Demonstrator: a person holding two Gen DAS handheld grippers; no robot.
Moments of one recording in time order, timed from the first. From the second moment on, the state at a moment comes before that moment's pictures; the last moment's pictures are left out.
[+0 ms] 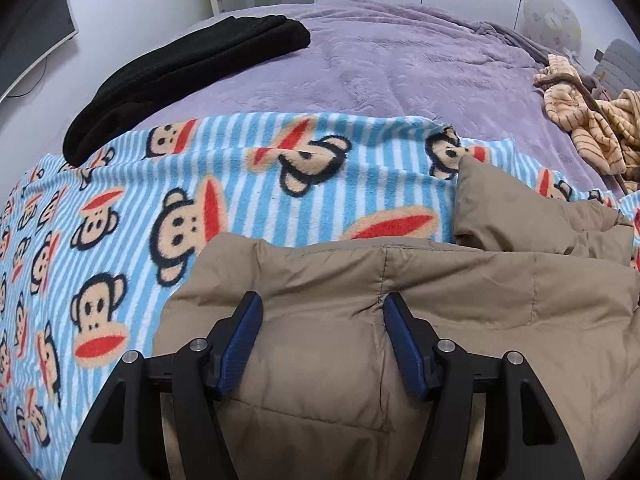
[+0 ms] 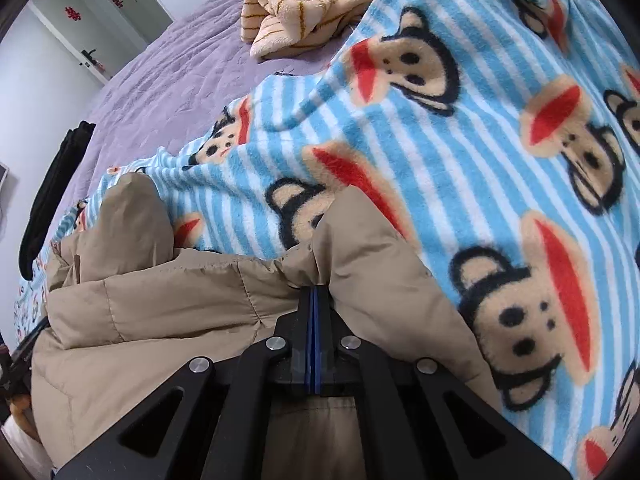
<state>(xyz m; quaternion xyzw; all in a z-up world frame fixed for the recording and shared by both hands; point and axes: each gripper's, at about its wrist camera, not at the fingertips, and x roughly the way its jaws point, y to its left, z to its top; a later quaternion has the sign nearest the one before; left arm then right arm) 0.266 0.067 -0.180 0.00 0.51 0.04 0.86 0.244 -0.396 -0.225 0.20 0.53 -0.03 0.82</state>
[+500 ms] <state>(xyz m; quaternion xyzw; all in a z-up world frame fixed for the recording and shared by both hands) 0.139 0.039 -0.142 -0.01 0.56 0.02 0.83 0.125 -0.373 -0.159 0.28 0.53 0.01 0.80</state>
